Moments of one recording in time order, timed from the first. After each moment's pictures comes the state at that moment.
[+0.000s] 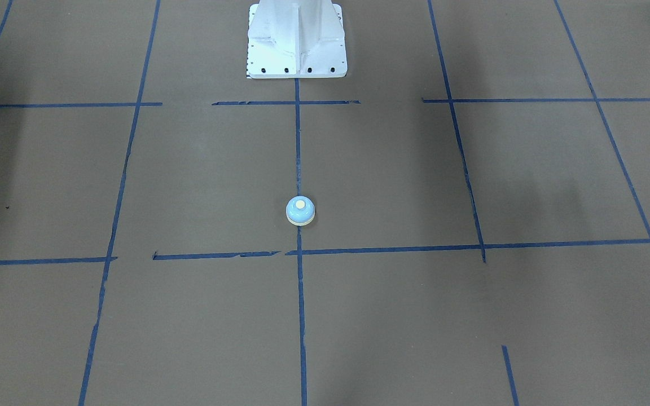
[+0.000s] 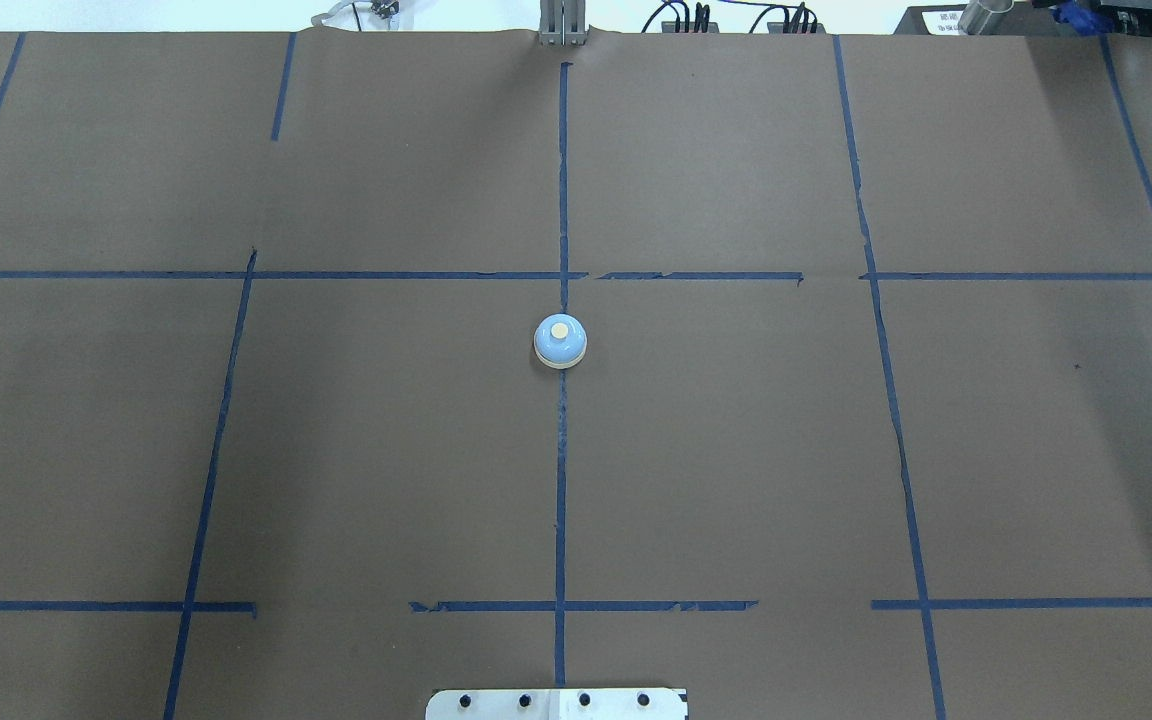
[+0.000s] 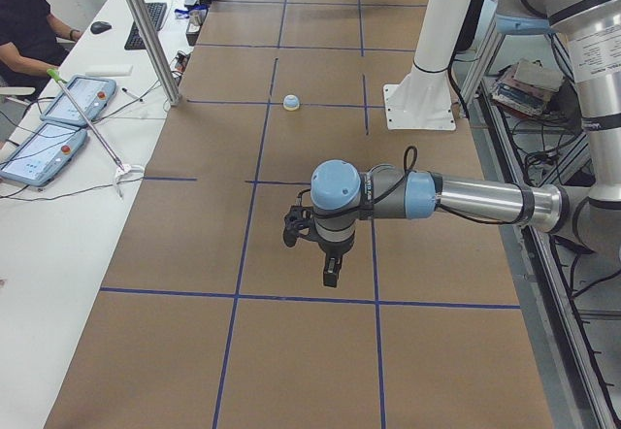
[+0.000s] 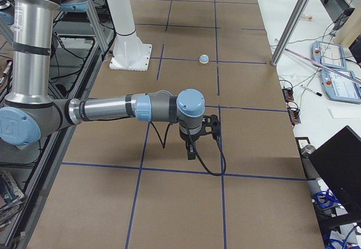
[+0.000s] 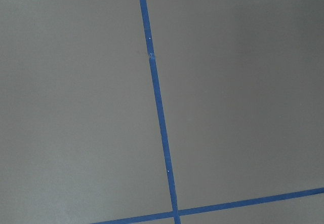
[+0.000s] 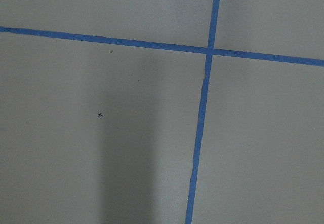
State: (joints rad) left arm -1.55 -1.23 -2.03 -1.42 -2.37 0.18; right arm 1.59 -1.72 1.88 -1.70 2.39 -0.11
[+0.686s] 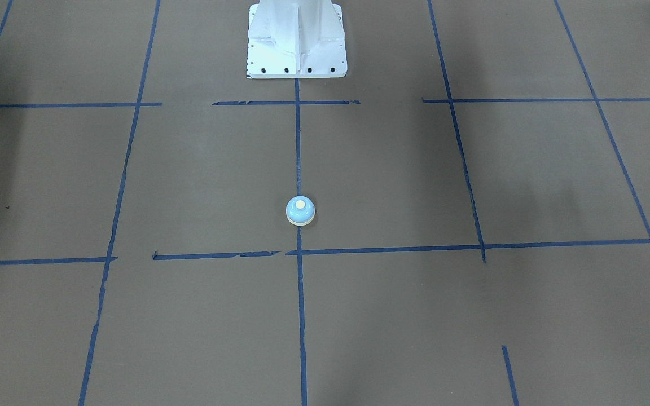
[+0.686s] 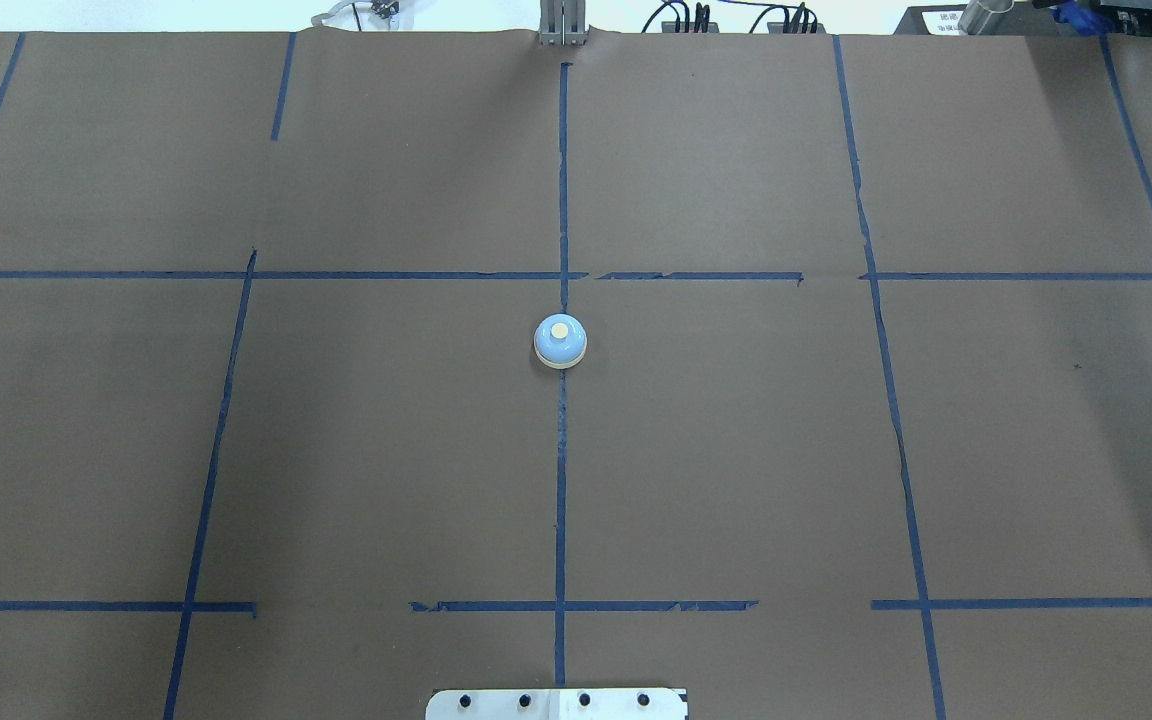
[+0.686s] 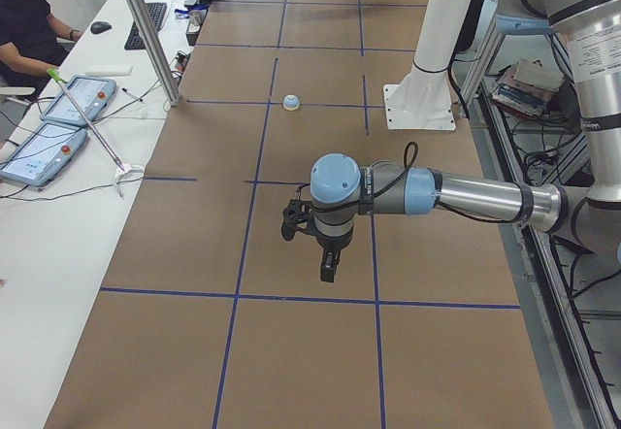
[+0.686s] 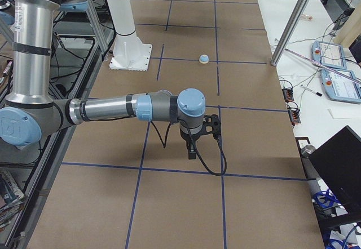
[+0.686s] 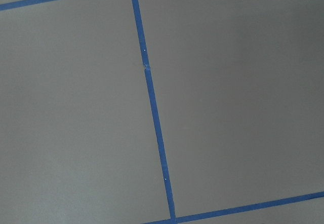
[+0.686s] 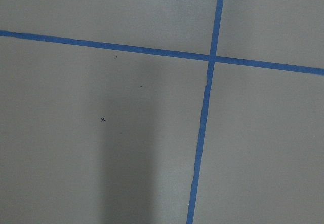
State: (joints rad) left arm -1.56 -1.24 -2.04 -1.42 -2.37 0.18; right arm 1.59 -1.71 1.88 -1.70 2.39 -0.11
